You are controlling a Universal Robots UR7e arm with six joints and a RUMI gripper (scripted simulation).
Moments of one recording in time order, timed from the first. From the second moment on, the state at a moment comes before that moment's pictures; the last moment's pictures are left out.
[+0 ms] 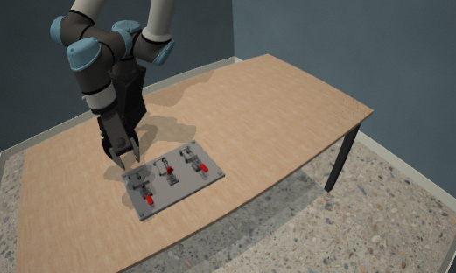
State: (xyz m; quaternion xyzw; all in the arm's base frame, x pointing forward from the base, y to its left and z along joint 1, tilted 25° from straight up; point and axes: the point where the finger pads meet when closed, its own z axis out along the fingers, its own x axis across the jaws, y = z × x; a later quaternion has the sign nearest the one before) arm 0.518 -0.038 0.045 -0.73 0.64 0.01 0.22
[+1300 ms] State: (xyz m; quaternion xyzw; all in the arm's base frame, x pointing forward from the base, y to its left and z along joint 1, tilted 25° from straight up) arm 0.534 -0.018 -0.009 -0.73 0.64 0.01 0.22
